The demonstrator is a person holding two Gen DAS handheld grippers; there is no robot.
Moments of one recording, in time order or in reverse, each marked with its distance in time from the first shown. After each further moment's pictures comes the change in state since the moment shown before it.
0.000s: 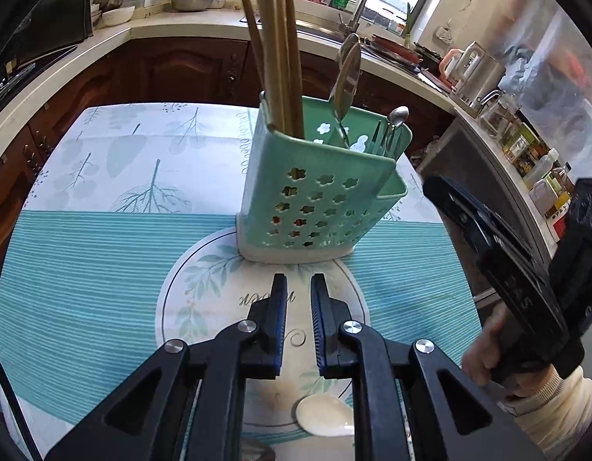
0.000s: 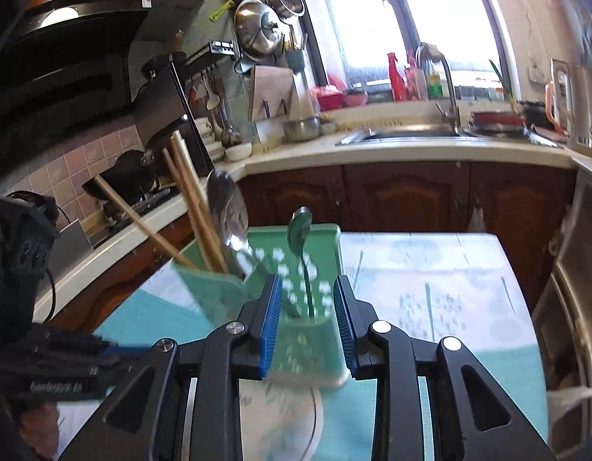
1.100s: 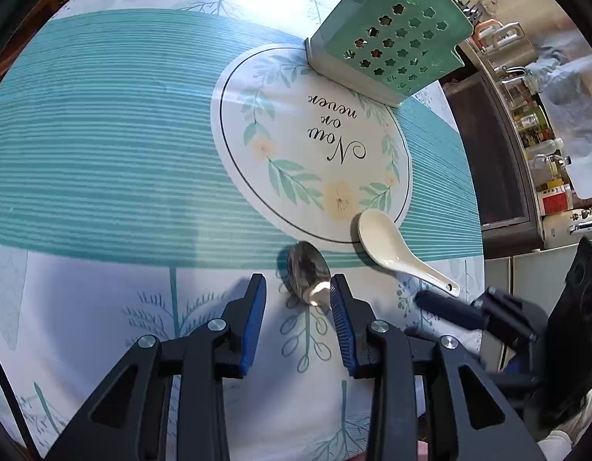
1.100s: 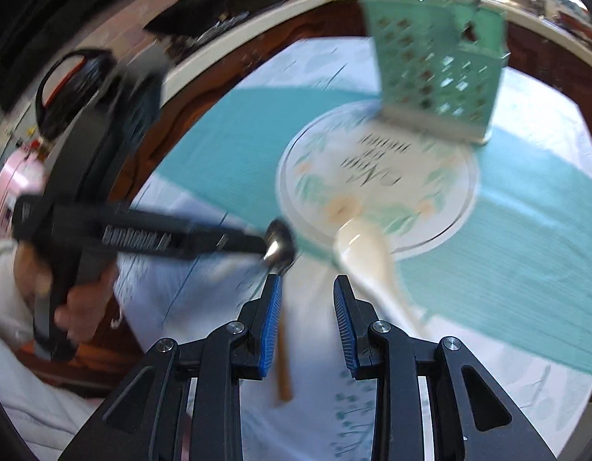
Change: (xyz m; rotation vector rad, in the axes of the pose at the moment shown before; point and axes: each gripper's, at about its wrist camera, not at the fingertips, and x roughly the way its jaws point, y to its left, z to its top) left arm 0.000 0.070 -0.112 -0.190 0.341 -0.116; right arm -0.093 0.128 -0.120 -0.094 0.651 0.222
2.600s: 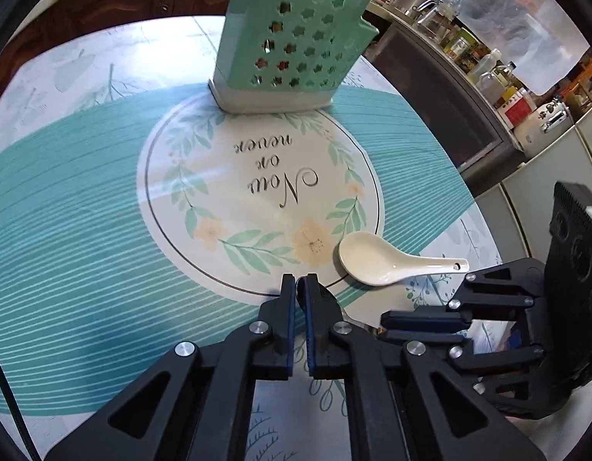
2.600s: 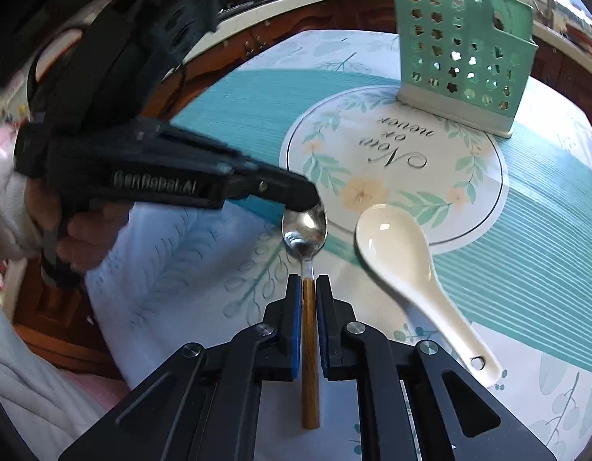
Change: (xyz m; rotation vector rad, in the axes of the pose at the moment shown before) left arm 0.006 -0.023 0.034 0.425 -0.048 -0.030; right arm 0.035 0.009 0.004 -0.017 -0.041 -0.043
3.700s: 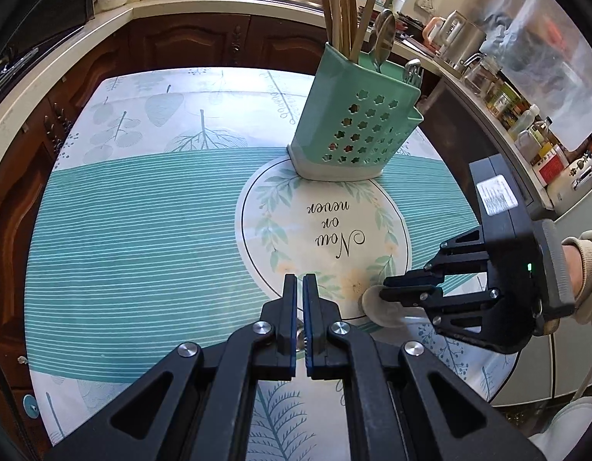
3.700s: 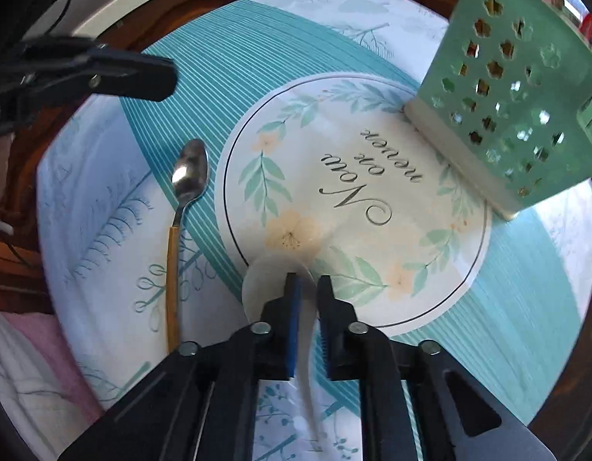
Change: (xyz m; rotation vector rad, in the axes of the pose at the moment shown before) left arm -0.072 0.012 0.005 -0.132 -0.151 0.166; right arm 0.046 -0.028 0.078 -0.314 0.332 -0.098
